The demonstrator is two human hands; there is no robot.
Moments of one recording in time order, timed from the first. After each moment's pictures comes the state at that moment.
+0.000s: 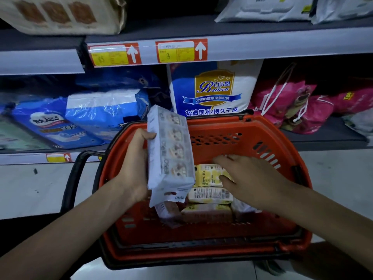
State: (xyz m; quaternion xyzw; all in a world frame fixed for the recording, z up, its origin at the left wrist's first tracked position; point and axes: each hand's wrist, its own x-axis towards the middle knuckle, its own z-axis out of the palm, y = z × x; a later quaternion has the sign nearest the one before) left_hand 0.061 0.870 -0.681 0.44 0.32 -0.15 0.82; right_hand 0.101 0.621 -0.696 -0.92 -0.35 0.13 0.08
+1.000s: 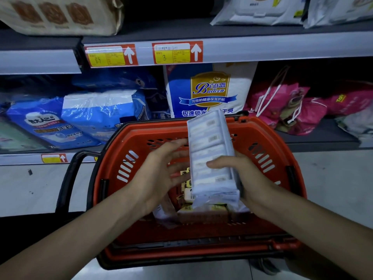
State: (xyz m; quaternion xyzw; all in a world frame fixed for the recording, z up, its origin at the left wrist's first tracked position) left_hand 0.053 0.832 -0.681 0.52 0.25 -0.15 0.80; right_hand 0.087 0.639 -0.684 -0.58 0.10 0.35 0.73
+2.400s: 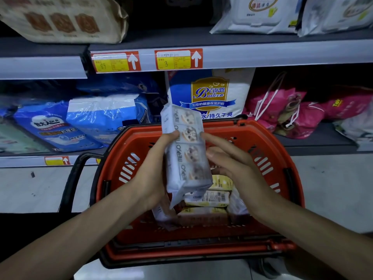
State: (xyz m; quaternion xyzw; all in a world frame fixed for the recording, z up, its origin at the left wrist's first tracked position) left_hand 0.054 0.824 -0.659 0.46 0.23 -0.17 0.84; right_hand 0.076 0.645 -0.663 -0.68 -0.06 0.23 0.70
